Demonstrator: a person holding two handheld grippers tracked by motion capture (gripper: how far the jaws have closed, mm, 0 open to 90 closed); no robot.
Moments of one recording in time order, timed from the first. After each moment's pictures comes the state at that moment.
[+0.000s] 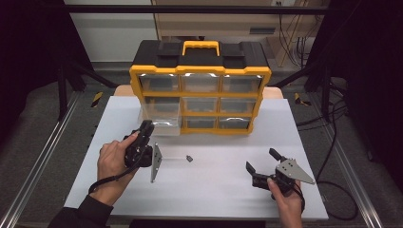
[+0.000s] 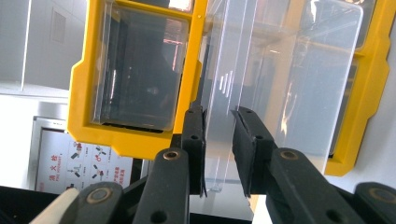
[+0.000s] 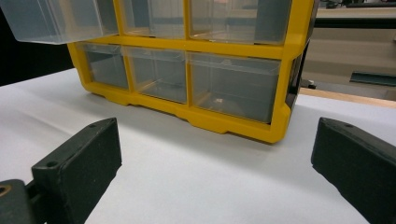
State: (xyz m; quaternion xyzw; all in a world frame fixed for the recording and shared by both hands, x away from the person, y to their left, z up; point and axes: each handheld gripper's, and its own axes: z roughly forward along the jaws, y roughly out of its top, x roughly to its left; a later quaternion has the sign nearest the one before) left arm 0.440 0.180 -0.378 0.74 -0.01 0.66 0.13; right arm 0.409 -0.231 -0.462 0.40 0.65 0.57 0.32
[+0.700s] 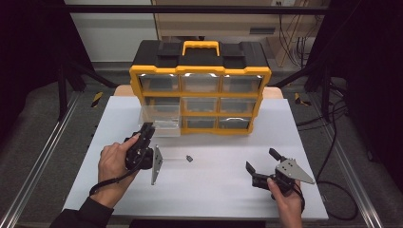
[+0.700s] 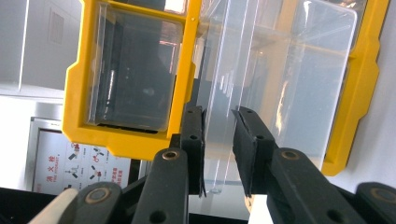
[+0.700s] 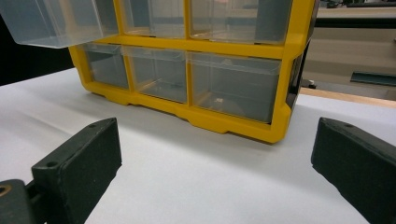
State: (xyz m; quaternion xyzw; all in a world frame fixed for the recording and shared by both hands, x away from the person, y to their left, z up) left arm 0.437 0.180 -0.381 0.74 -0.01 0.66 0.14; right arm 0.409 -0.231 -0.462 0.39 0.65 0.57 0.32
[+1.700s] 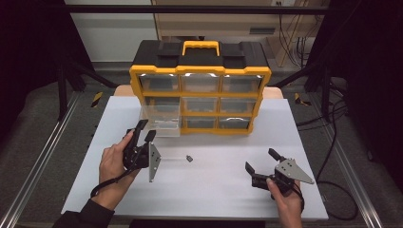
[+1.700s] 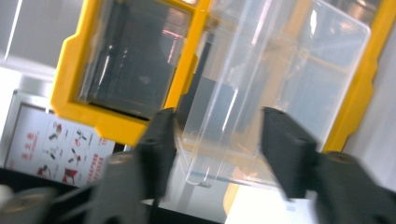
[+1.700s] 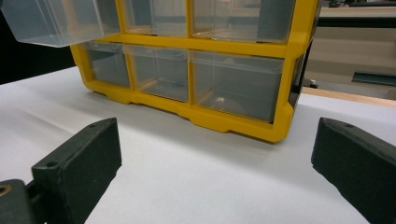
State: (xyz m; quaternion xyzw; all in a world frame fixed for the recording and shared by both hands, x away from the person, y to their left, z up) left arm 0.437 0.184 -0.384 0.73 0.06 0.65 0.20; right arm 0.409 -0.230 -0.463 0.39 0.65 0.57 0.32
